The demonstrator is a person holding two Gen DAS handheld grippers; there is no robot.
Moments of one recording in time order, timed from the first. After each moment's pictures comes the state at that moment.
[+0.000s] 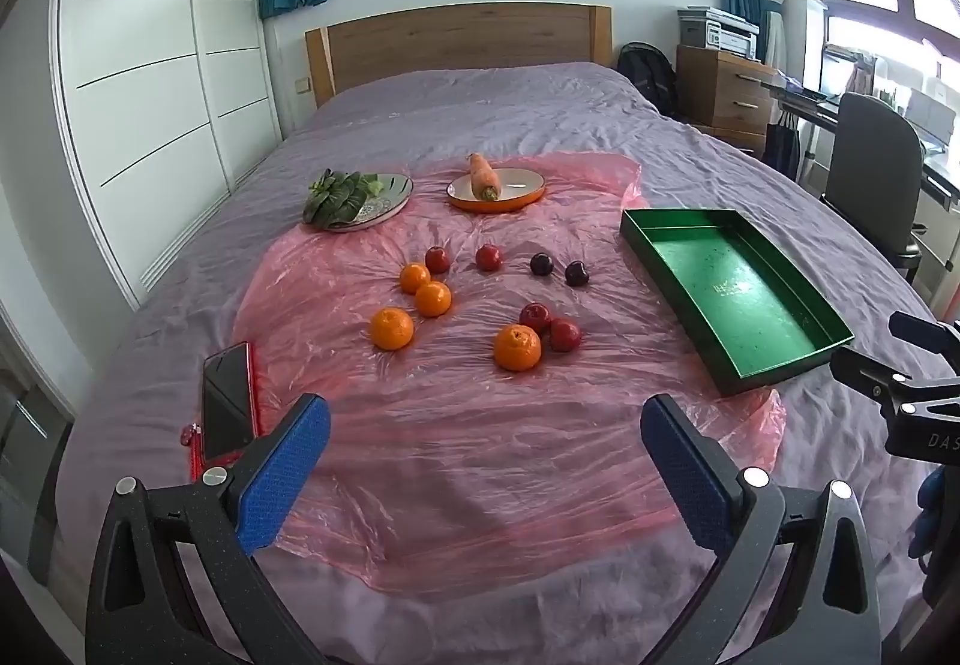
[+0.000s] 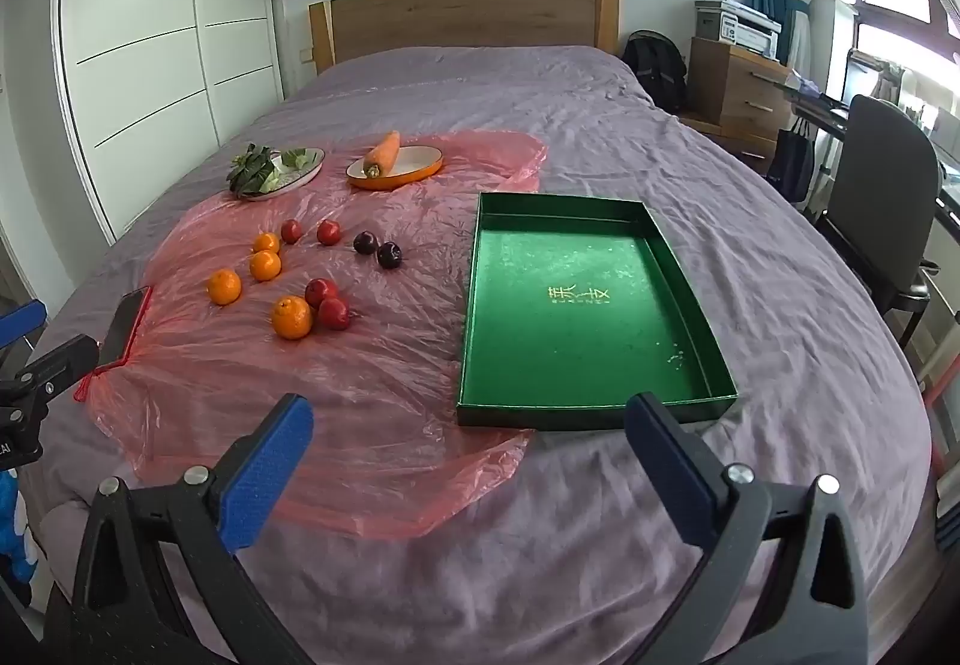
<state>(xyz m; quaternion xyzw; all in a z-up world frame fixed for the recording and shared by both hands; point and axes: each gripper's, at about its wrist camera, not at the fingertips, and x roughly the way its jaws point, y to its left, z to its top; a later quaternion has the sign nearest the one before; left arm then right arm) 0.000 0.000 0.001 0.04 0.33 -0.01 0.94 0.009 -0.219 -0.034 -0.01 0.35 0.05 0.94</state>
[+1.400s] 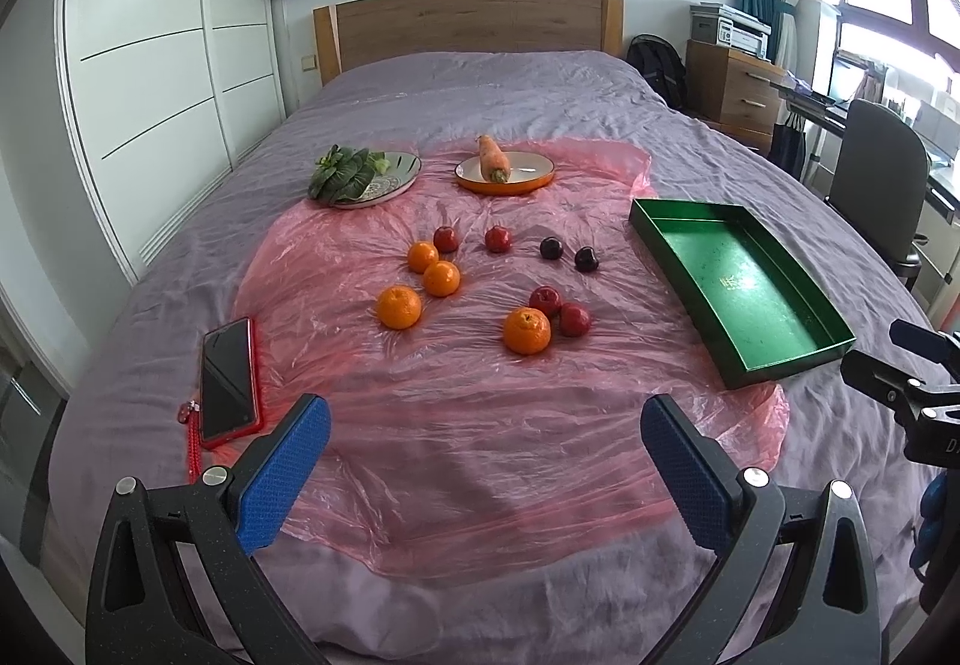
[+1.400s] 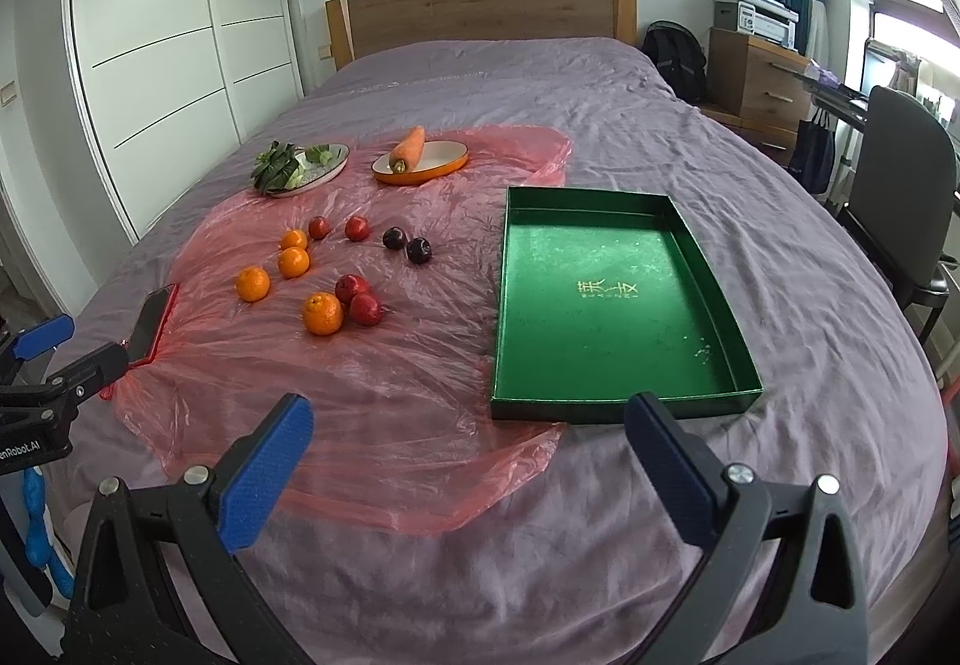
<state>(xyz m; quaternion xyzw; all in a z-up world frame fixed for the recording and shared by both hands) 0.002 0.015 -0.006 0.01 0.35 -0.01 0.94 0.007 -0.214 -0.028 0.00 0.36 0.08 0.93</state>
